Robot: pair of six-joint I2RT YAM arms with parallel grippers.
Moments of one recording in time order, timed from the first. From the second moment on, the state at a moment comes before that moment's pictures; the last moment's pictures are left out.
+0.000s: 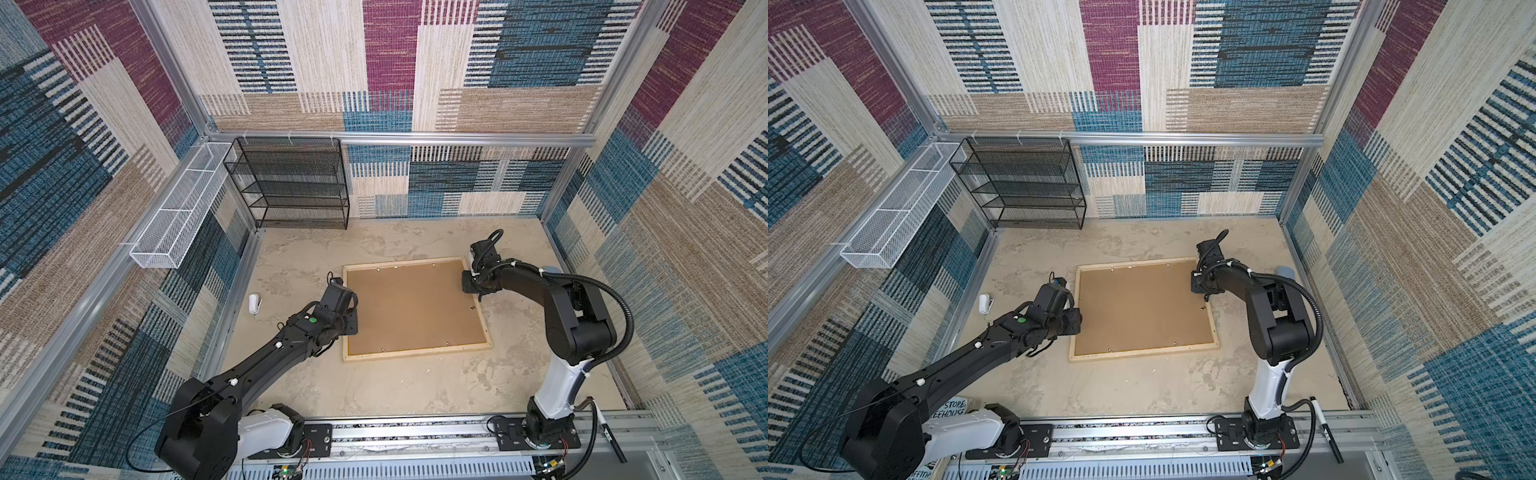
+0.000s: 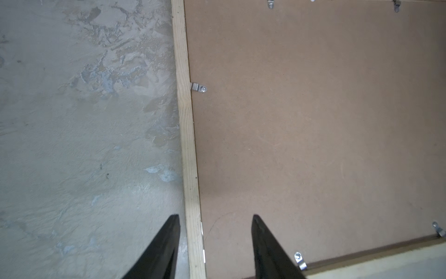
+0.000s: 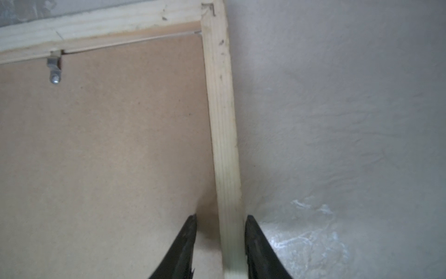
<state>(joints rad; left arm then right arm) -0.52 1.22 0.74 -0.47 -0.15 -0.47 0.22 1.86 1.19 -0.44 0.03 0.25</state>
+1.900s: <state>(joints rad) -1.29 1.61 0.66 0.33 -0.76 0.19 0.23 1.78 1.64 -0.89 0.02 0.21</state>
